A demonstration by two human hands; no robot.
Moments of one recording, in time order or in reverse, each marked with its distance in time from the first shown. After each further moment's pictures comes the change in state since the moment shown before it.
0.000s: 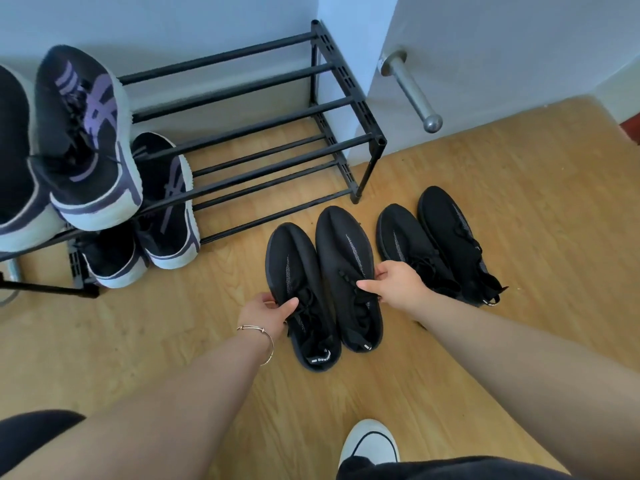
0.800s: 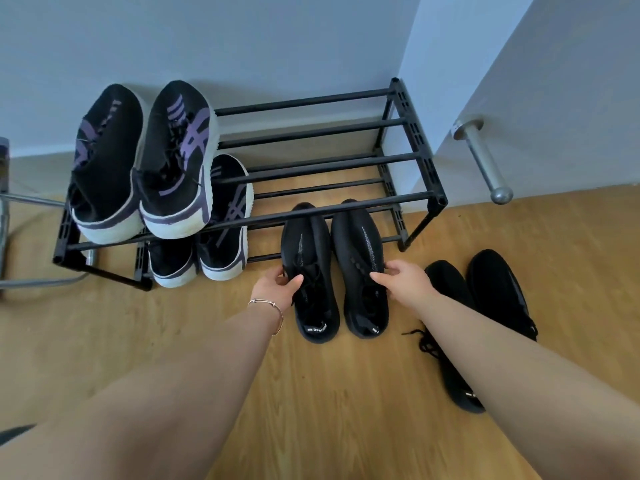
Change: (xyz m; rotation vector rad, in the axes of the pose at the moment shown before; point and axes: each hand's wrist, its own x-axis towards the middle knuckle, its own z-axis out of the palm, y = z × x) left_hand 0.046 0.065 -0.041 -0.134 0.165 0.141; right_hand 0.071 -0.084 -0.003 0.004 -0.046 -0.173
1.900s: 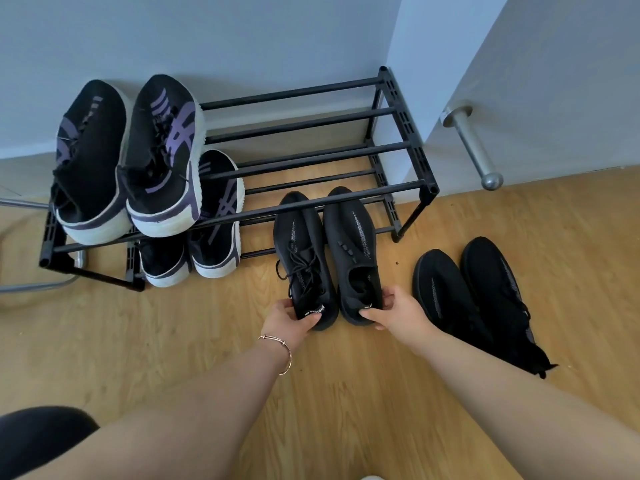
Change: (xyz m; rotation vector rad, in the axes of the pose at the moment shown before) left_hand -0.037 -0.052 0.027 0.075 -0.087 -0.120; right_hand -0.043 0.054 0.032 0.154 -0.057 0.026
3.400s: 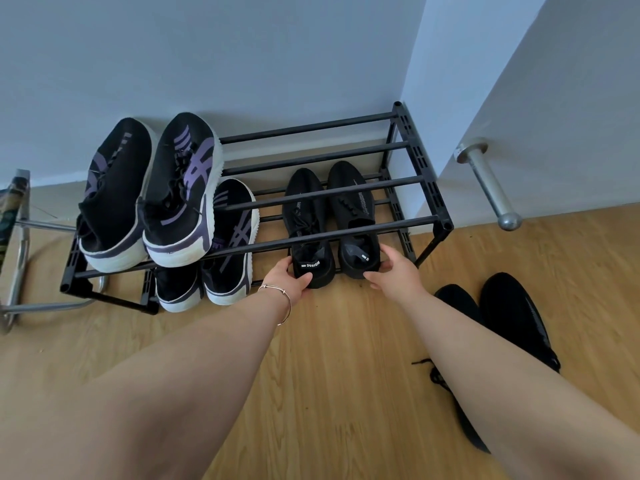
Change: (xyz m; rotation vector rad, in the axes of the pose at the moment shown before) left_hand 0.072 0.104 -0.032 -0.051 0.067 0.122; right_hand 0.084 -0.091 -0.013 0.101 0.084 -0.218
